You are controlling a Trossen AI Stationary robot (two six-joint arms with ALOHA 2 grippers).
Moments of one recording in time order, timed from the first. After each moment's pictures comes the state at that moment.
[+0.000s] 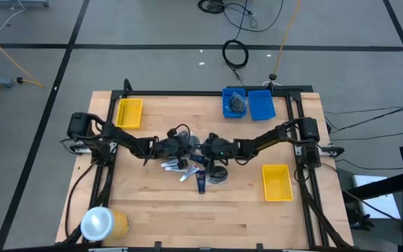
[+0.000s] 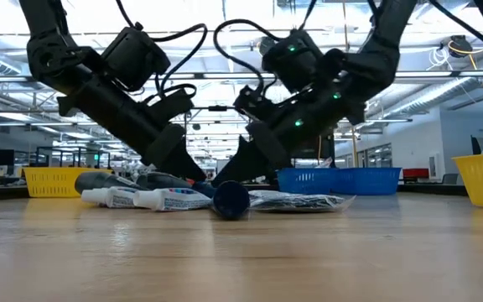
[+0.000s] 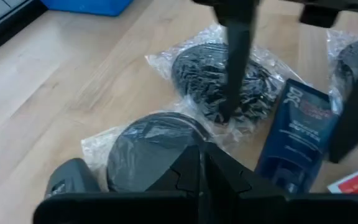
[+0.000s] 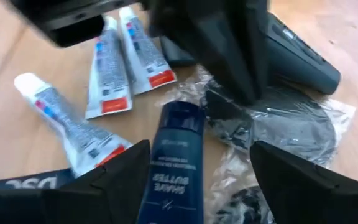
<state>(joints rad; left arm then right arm) 0.00 1.70 0.55 0.54 -0.32 -0.12 -0.02 1.98 0.92 0.52 0.08 0.02</state>
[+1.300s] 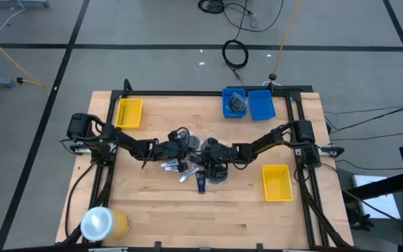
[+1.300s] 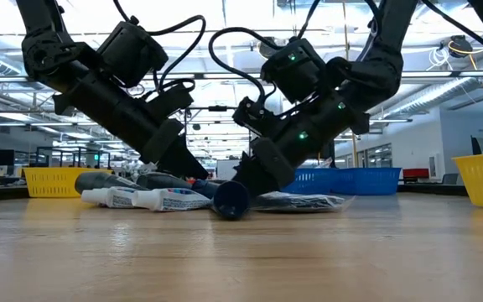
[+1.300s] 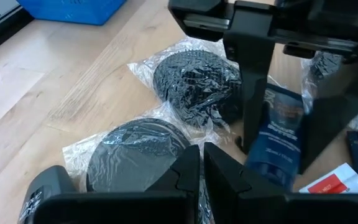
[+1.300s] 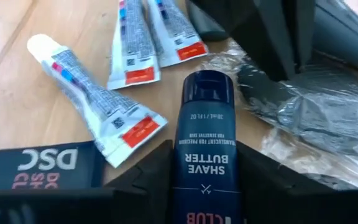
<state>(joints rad) -0.03 1.70 0.55 0.56 -0.32 -0.12 0.02 2.04 0.91 0.54 0.08 0.00</state>
